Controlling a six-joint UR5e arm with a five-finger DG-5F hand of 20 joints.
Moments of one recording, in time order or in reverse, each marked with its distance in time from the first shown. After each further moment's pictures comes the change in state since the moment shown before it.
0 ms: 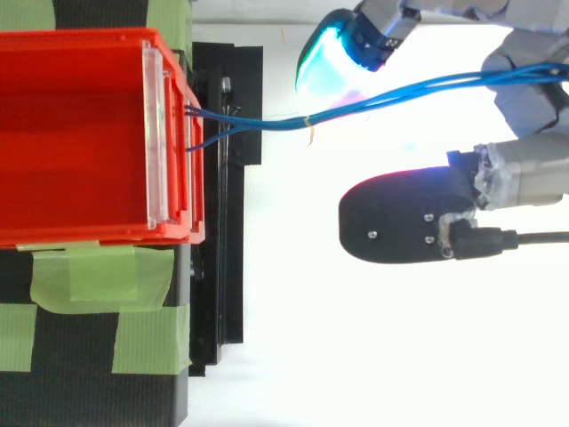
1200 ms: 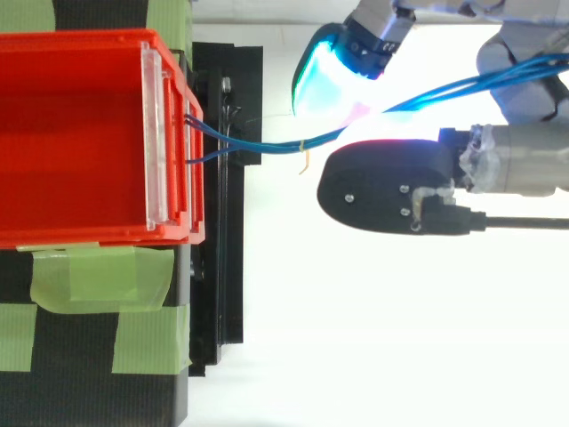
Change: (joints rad) arm 0.000 0.000 0.002 0.051 0.009 -0.035
